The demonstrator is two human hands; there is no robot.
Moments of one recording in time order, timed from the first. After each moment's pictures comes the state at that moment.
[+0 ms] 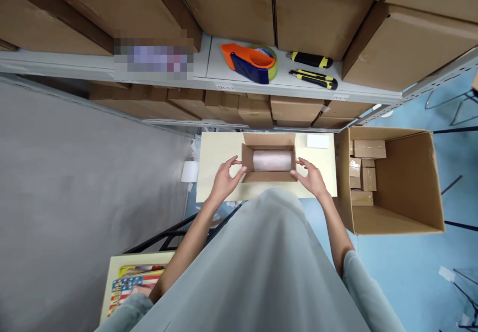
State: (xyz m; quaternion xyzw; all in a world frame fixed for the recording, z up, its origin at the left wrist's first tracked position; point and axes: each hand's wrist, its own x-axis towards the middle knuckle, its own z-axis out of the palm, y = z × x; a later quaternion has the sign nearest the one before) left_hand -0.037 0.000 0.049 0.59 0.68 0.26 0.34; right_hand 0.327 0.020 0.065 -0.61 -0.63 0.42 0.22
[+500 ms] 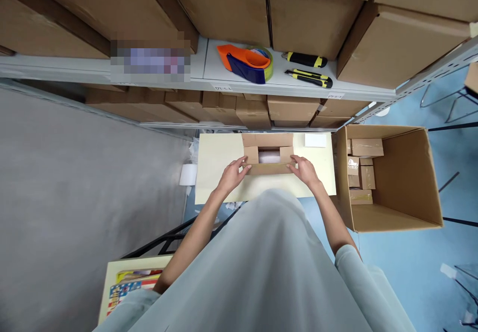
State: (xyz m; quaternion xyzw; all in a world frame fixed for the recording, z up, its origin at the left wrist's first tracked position) left_hand -0.027 0.019 0.012 0.64 0.64 0.18 0.37; right_hand 0.312 0.048 0.038 -0.60 -0.72 0.35 0.07
